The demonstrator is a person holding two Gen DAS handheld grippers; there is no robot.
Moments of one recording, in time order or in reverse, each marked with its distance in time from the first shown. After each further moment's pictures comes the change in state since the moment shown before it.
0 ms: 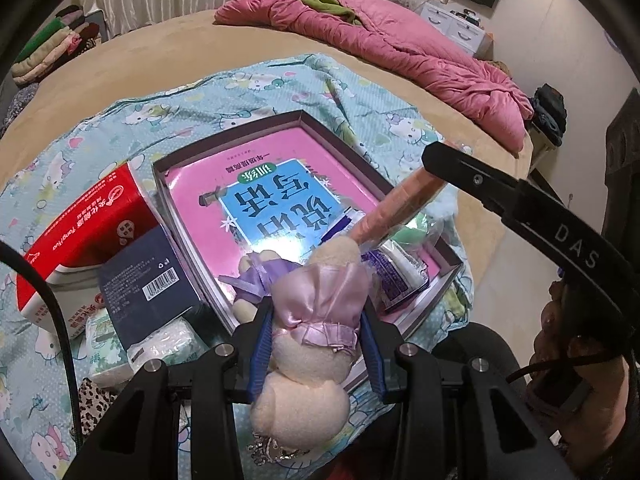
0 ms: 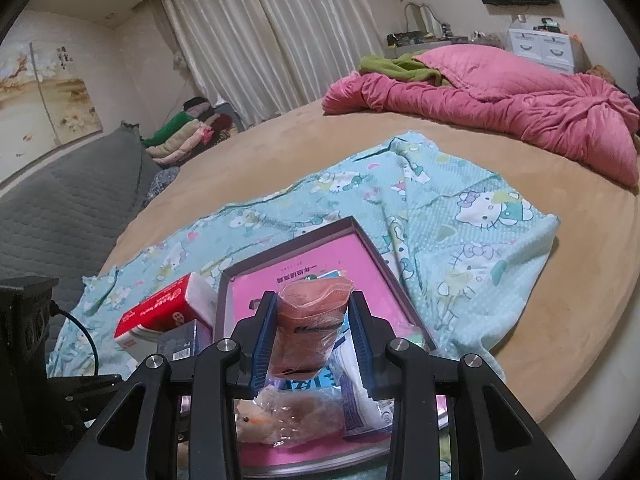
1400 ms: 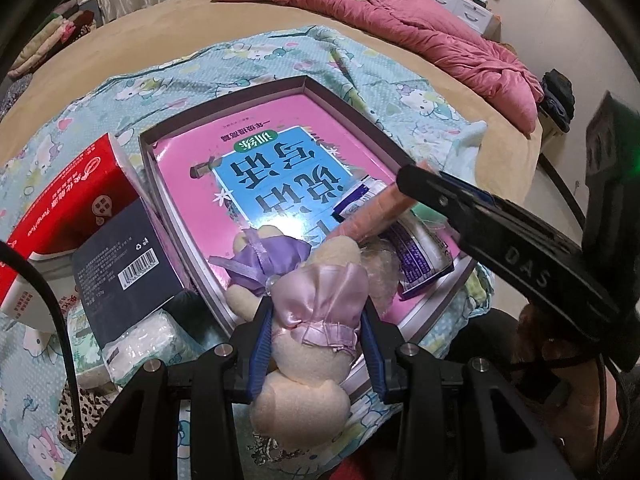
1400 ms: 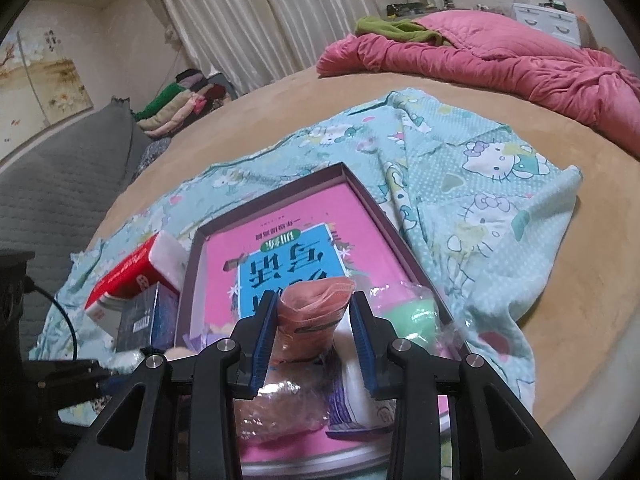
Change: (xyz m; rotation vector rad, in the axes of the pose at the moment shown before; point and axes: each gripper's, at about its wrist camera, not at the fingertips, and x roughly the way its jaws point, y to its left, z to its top) left arm 0.035 0.006 -0.004 -0.002 0.082 0.009; right arm 0.049 -0.022 -0.032 -0.007 0.109 -0.009
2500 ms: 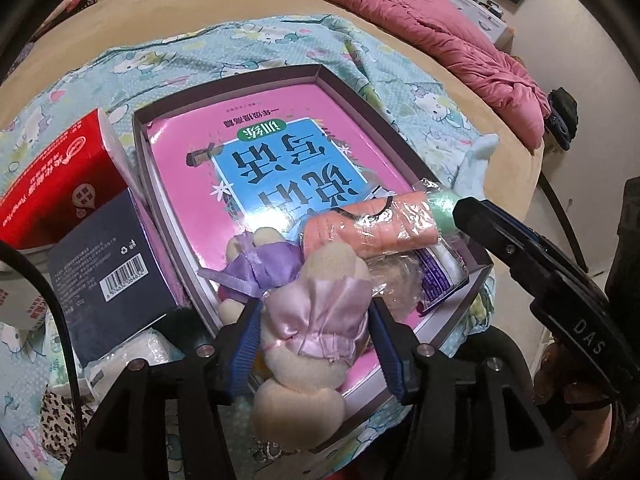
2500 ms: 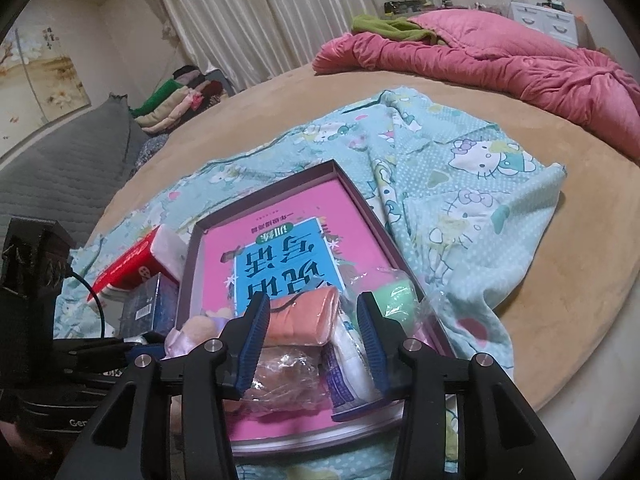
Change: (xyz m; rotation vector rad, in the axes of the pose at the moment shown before) left arm 0.017 0.013 0.011 -0.077 0.035 -0.055; right arm -0.019 -0.003 -0.001 0.005 0.011 -0.017
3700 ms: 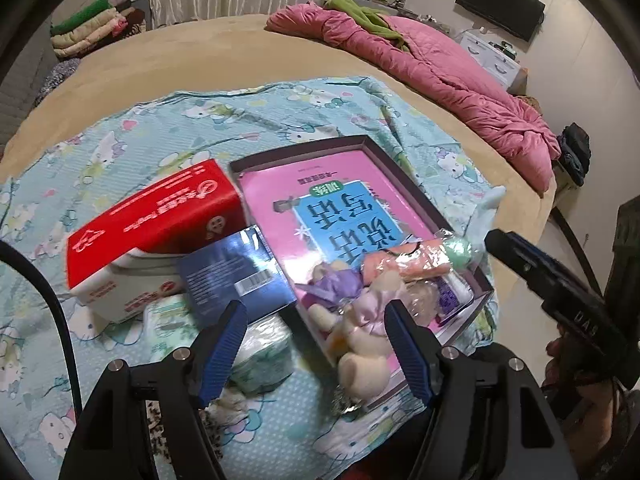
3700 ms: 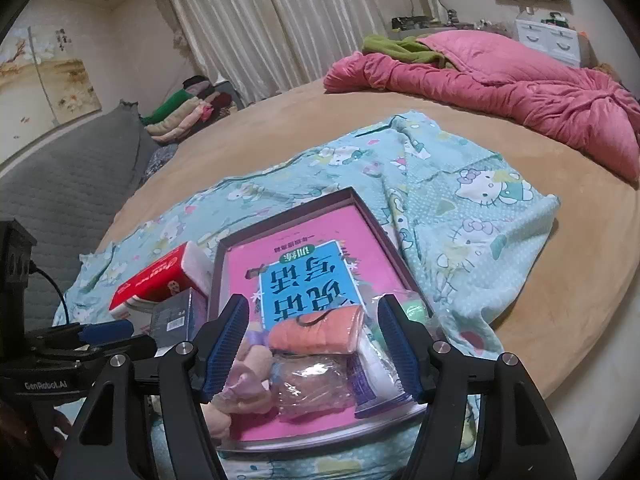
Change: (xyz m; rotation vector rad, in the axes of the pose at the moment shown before) left arm -0.088 0.035 -0.017 -0.048 -0.177 0.096; right arm -0.033 0.027 0.012 -0.033 -0.054 0.017
